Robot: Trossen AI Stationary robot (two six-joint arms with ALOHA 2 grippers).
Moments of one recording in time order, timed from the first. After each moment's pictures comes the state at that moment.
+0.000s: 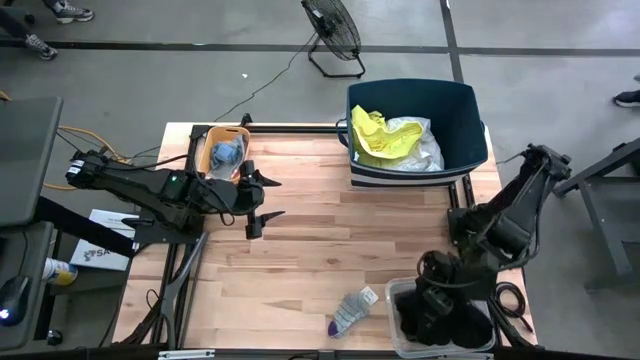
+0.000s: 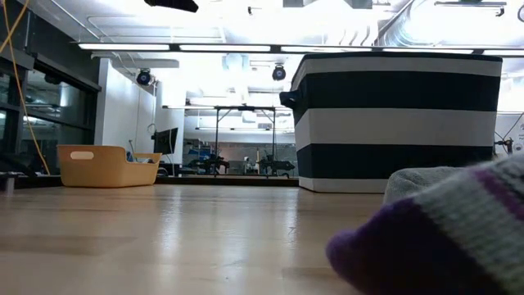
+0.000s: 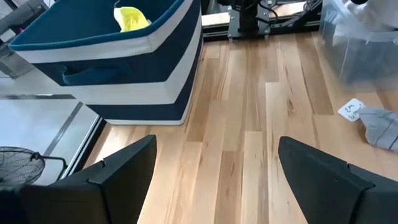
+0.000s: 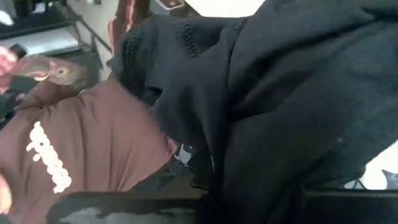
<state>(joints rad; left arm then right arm) -0.26 1.03 1.05 -0.50 -0.49 -0.03 0.84 1.22 1.25 -0.81 -0.09 1.89</state>
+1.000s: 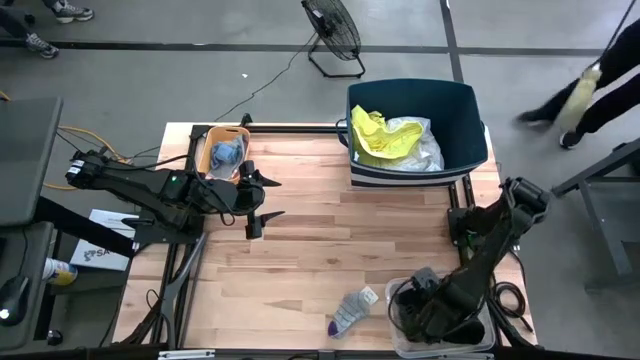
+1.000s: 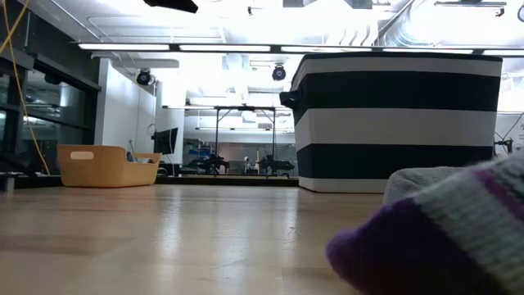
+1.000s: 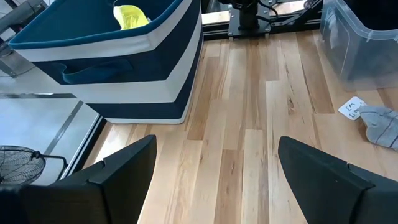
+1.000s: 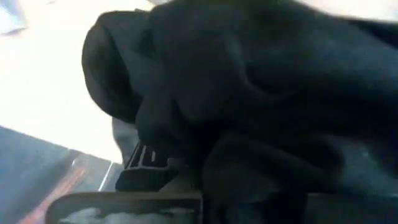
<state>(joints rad) -0.26 1.03 1.05 -0.50 -0.49 -0.03 0.90 1.66 1.25 -1.10 -0.11 2.03</state>
